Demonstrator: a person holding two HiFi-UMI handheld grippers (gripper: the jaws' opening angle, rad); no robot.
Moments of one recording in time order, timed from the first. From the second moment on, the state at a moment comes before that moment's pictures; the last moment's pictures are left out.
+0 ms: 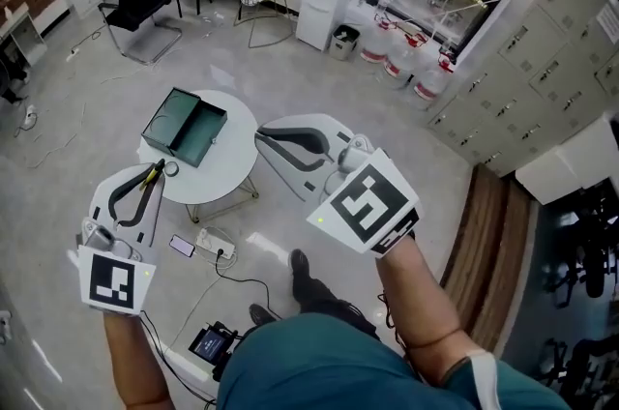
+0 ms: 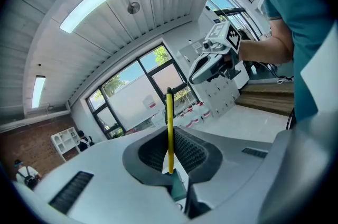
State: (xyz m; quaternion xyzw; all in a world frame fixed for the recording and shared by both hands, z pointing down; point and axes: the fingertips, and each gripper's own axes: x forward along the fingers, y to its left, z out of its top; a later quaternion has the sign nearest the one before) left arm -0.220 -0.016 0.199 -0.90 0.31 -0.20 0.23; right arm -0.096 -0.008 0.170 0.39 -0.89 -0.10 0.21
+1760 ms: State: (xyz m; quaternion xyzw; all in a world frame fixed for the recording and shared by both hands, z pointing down) left arm -0.130 -0.305 0.251 -0.87 0.38 -0.25 0.18; right arm -0.009 -0.326 0.227 0.31 -0.93 -0.08 0.18
